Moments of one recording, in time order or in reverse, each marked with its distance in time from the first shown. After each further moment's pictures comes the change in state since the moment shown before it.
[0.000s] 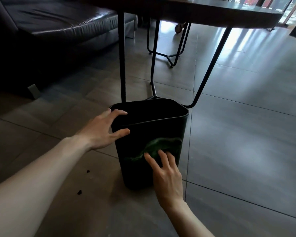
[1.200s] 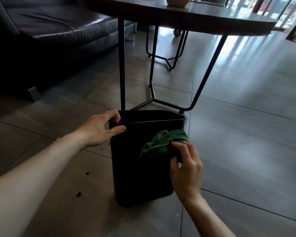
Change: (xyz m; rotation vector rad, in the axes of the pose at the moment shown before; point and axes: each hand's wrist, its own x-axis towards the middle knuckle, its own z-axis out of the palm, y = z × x) left_hand -0.010 0.011 -0.022 -0.194 0.072 0.058; right_hand 0.021 0.027 -0.044 0.390 0.376 0.212
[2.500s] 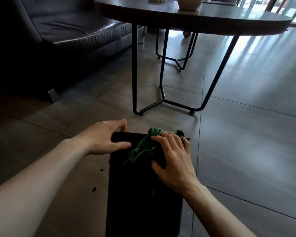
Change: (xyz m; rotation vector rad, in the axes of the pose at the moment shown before) left_hand -0.038 -0.002 -0.020 0.271 -0.155 0.045; right_hand 0.014 -0.050 0.007 -0.146 -0.441 -0.308
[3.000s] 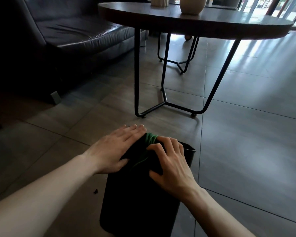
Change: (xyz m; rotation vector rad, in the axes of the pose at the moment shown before) left_hand -0.007 0.003 0.035 0.356 0.037 0.333; right_hand 0.001 -0.011 0.002 0.013 -0.051 -0.097
